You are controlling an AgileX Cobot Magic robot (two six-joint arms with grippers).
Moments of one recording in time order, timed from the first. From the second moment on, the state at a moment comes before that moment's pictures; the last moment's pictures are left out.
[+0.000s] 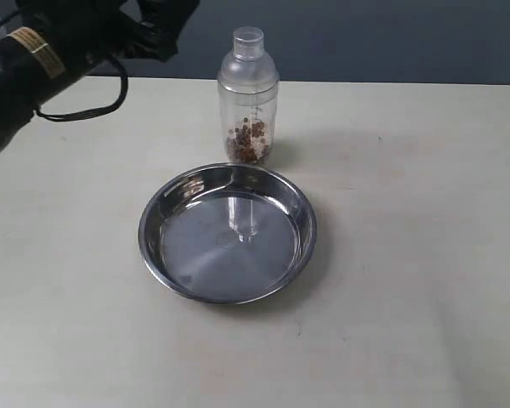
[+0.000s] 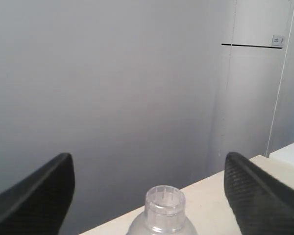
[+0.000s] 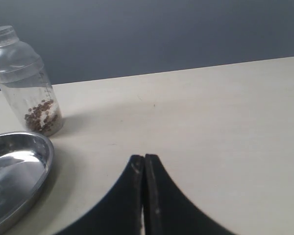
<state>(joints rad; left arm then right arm) -0.13 1.66 -0.85 0.48 -0.93 -0.44 0.12 0.05 0.00 0.07 0.25 0.12</state>
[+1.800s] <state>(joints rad) -0.26 2.22 -1.24 0.43 -0.98 -0.41 0.12 0.05 0.00 0.07 0.25 0.12</state>
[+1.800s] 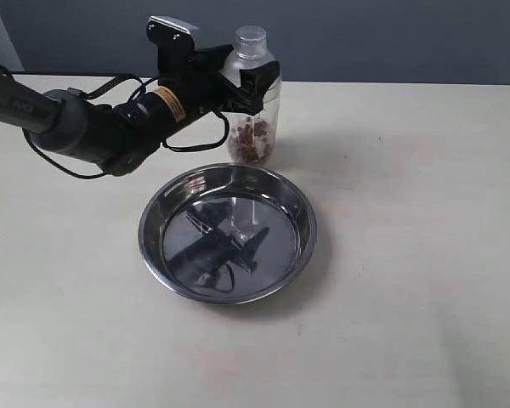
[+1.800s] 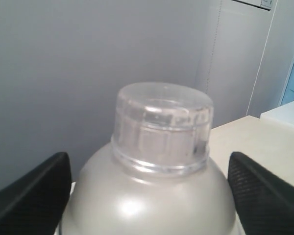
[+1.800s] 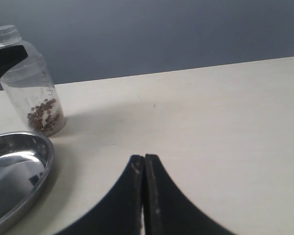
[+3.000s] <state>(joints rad) -0.23 2.37 -1.33 0.57 -0.96 -0.43 0.12 0.05 0.00 0.07 0.25 0.12</state>
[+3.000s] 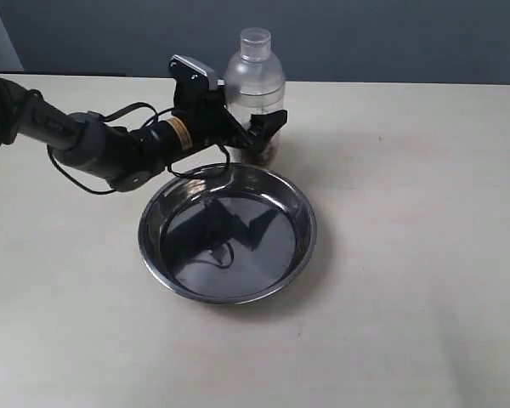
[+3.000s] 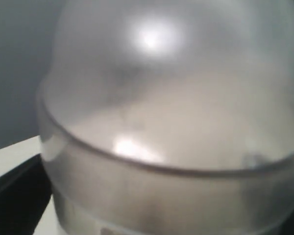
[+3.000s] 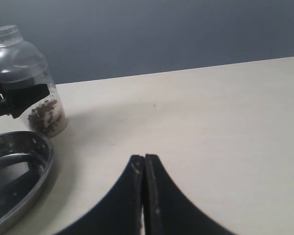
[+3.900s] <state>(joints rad) -0.23 2.37 -1.40 0.51 -0.80 -0.44 0.12 0.05 0.00 0.07 0.25 0.12</state>
